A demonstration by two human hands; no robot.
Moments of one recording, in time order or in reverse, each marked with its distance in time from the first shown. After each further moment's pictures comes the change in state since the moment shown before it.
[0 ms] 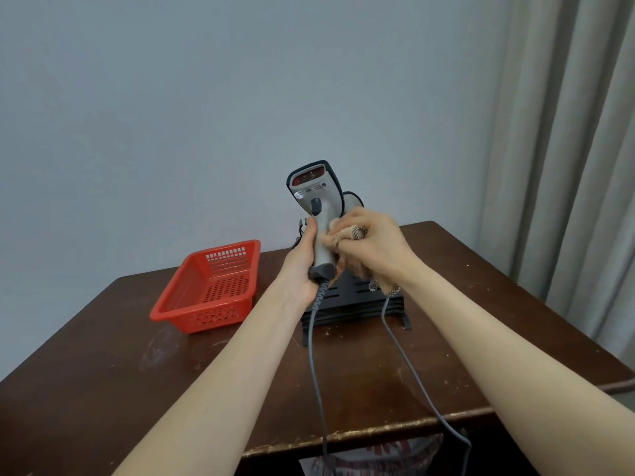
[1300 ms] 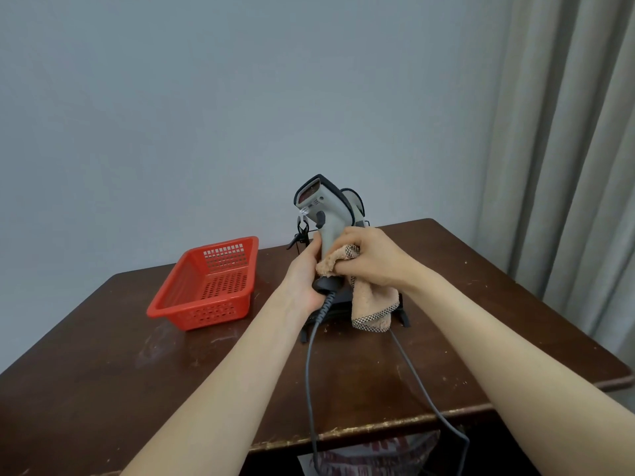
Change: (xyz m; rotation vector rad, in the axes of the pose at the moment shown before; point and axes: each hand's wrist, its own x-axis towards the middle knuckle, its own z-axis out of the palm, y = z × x) left_hand 0.013 -0.017 -0.016 0.070 -0.008 -0.060; right_hand -0.007 0.009 0.001 -0.259 -0.255 -0.024
